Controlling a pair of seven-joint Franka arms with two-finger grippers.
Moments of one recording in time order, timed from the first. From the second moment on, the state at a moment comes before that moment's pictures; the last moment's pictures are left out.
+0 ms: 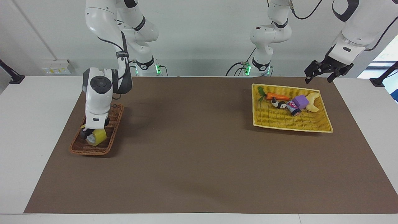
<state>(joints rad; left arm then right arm) 0.10 -0.02 -0.11 -1.57 -0.01 1.48 -0.01 -0.05 0.25 -0.04 -2.00 -0.58 2.27 -0.64</state>
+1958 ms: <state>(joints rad) 0.10 -0.02 -0.11 -1.57 -0.01 1.48 -0.01 -0.06 0.14 -0.05 -1.85 0.00 2.03 -0.12</state>
